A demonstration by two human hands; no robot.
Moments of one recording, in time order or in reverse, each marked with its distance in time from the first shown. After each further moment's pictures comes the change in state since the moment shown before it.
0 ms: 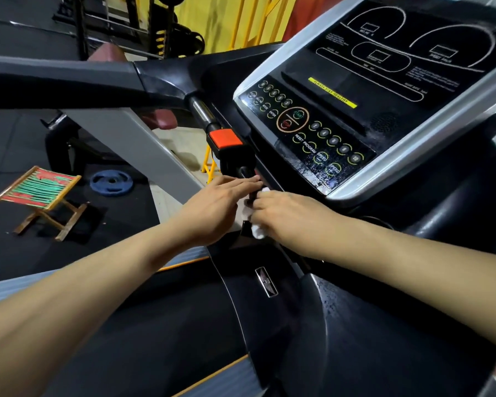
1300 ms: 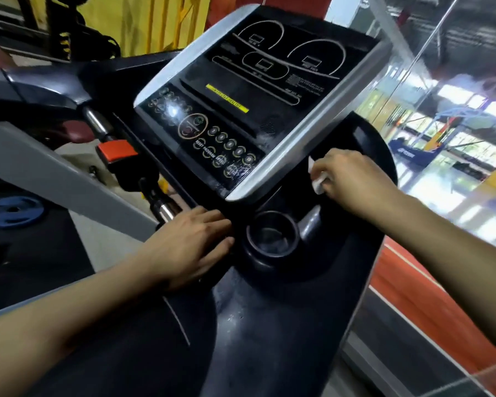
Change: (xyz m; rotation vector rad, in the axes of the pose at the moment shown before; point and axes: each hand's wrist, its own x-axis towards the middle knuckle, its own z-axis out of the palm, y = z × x) left_hand 0.027 0.098 0.038 0.043 -0.072 0.314; right_hand -0.183 0.115 -0.054 -0.048 0.151 0.848
